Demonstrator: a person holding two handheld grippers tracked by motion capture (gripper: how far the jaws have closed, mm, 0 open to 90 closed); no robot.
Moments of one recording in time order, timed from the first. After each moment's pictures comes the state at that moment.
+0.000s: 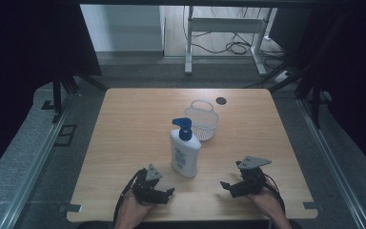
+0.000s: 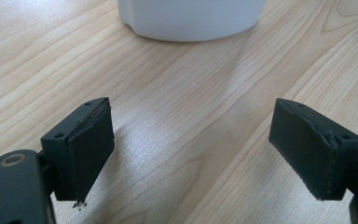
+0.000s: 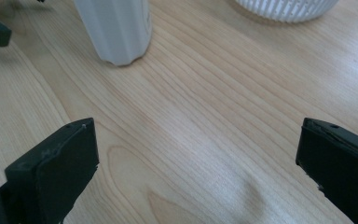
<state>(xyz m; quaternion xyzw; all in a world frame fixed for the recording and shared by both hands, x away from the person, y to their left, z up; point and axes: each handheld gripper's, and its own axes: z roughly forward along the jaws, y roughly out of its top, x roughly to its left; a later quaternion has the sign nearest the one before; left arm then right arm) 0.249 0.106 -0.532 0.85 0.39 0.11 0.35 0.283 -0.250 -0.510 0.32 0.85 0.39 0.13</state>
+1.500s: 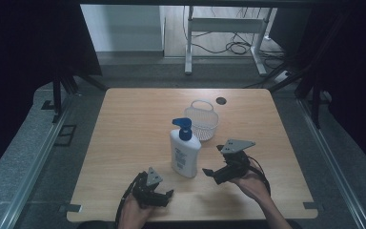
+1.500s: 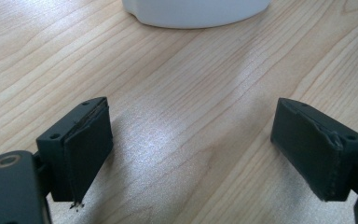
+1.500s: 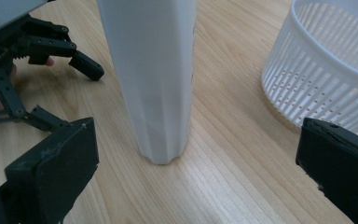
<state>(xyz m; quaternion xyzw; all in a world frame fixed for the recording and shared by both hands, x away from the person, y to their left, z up) 0.245 0.107 -0.543 0.85 0.37 0.14 0.34 0.309 -0.194 -0.458 0.25 0.86 0.44 0.12</state>
